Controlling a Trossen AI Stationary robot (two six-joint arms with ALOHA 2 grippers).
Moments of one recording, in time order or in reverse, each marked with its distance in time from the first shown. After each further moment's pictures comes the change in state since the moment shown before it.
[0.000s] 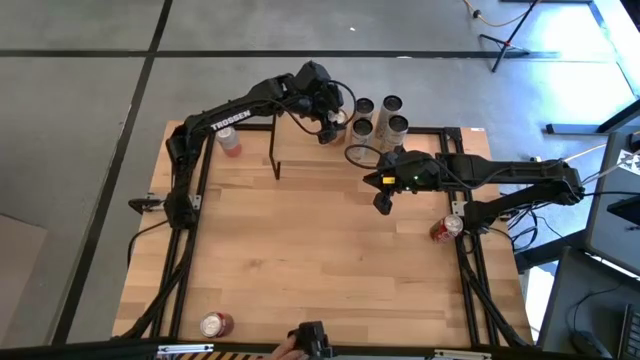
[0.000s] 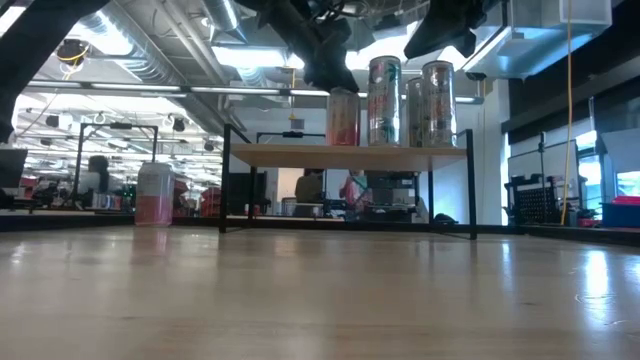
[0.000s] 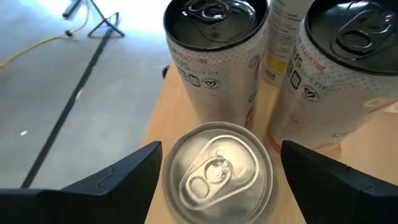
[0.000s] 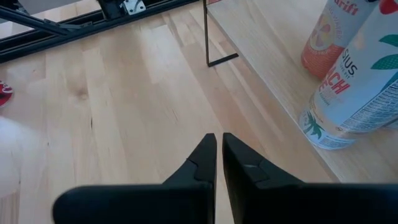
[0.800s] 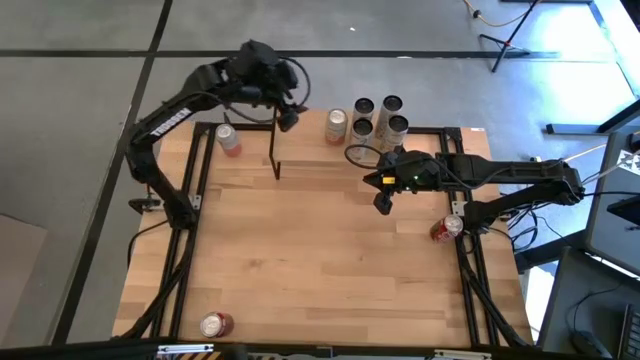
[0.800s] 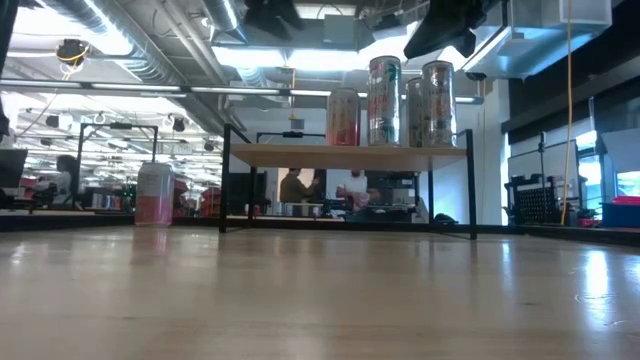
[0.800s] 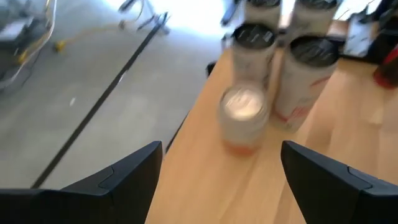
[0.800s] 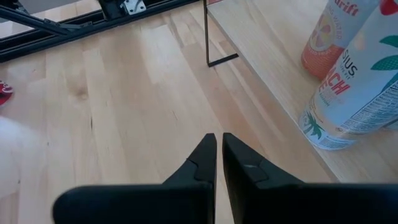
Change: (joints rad) left arm 0.023 -0.323 0.001 -0.270 -0.139 -0.131; right arm 0.000 0.000 0.000 0.001 0.000 -0.003
